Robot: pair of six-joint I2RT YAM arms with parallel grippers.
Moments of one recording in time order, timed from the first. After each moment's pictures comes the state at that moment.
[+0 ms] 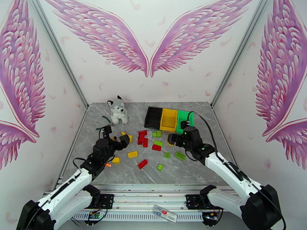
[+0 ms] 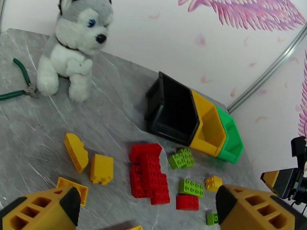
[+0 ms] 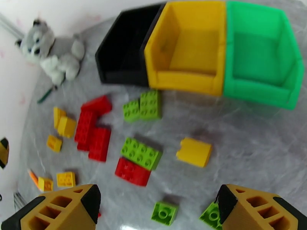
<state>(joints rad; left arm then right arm) -0.51 0.92 0.44 0.15 -0.07 -0.62 0.51 1.13 0.75 -0.36 -0.01 0.49</state>
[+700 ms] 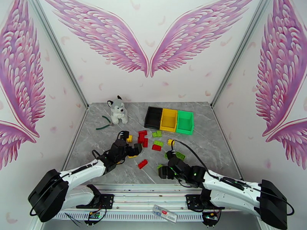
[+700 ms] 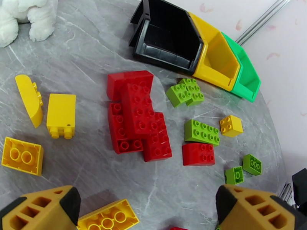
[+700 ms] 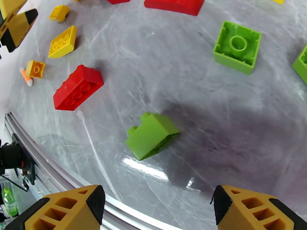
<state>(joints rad) -0.65 1.23 0.49 0.19 -0.07 -0.61 1.00 1.02 0.44 -0.37 0.07 0.85</state>
